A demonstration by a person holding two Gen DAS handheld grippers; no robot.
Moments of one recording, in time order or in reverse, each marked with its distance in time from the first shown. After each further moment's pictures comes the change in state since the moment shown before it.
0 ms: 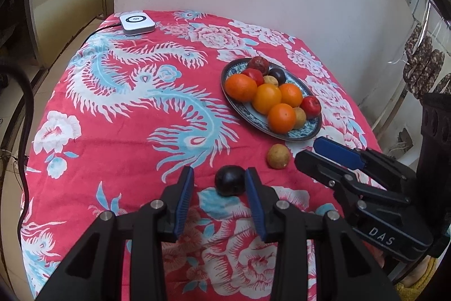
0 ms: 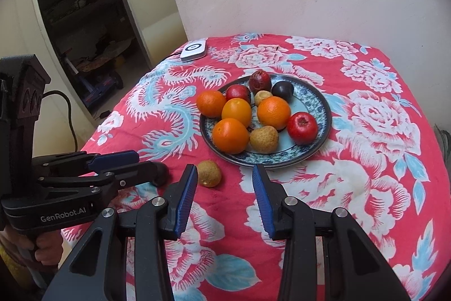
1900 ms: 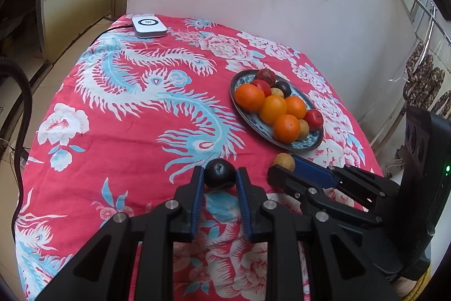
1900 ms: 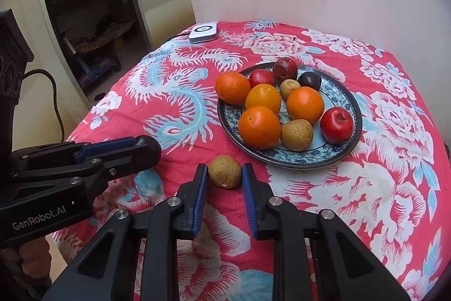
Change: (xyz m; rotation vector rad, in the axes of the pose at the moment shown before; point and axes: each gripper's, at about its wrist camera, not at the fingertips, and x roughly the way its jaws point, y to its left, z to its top) left arm -0.005 0.012 -0.004 -0.068 -0.062 -0.007; right arm 0.024 0.023 -0.002 -0.067 0.042 -0.039
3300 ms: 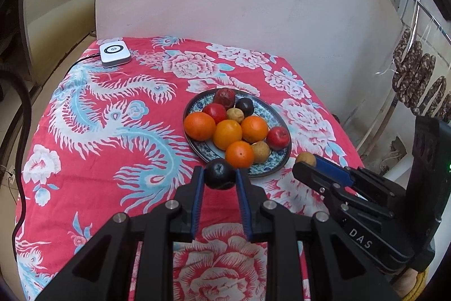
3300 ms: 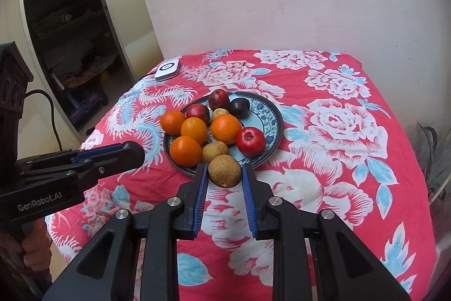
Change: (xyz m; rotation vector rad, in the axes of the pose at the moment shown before) left arm 0.003 -0.052 0.027 0.093 -0.025 -0.021; right arm -0.046 -0.062 0.002 0.124 -0.113 -0.047
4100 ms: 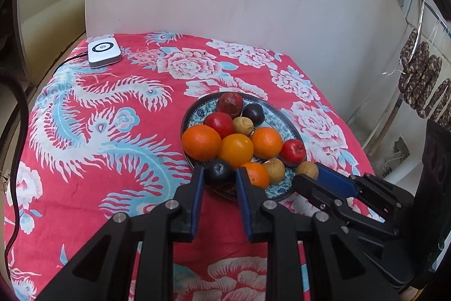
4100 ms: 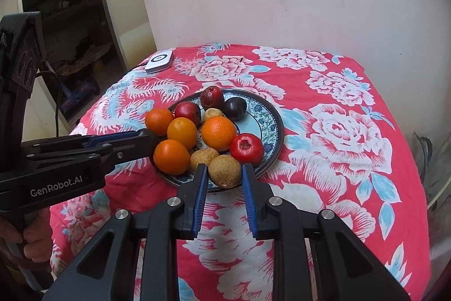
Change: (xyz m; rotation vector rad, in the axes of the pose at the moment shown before) left arm 0.038 0.009 0.017 0.006 0.015 -0.011; right arm 0.026 0.003 0.006 -0.059 0.027 -0.053
